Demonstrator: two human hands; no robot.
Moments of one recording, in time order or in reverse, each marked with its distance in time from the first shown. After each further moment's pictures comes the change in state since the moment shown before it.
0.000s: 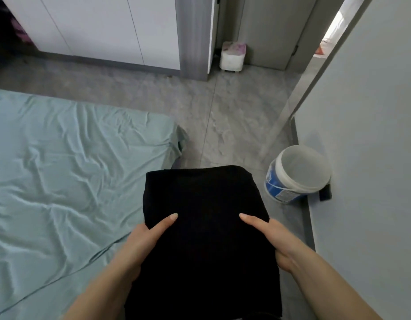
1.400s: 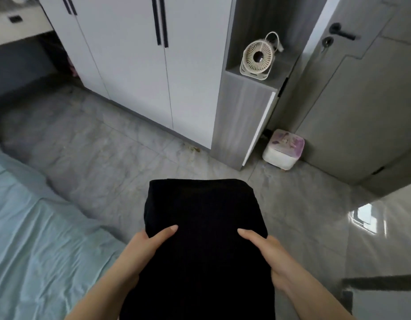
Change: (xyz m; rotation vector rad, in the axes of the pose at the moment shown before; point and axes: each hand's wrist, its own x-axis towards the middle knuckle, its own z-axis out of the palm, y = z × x) left_hand 0.610 0.572 0.065 -0.248 0.219 0.056; right_hand 0.521 -0.759 -0.004 -0.301 -0.205 -0.091
